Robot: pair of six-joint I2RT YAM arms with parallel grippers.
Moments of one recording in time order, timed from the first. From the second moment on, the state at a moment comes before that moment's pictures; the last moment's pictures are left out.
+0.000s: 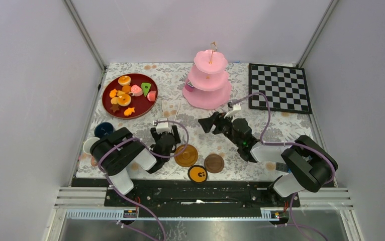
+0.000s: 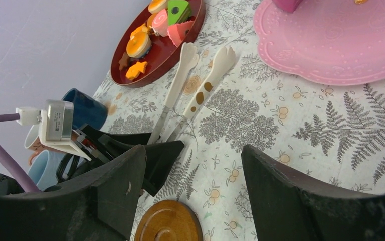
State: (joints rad) left arm -0.76 1.70 0.29 1.00 -0.70 -0.45; right arm 0.70 1.49 0.47 0.90 0.02 0.62
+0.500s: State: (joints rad) left arm -0.78 1.79 0.39 0.96 -0.80 -0.42; right arm 0.70 1.49 0.45 0.93 0.04 0.62
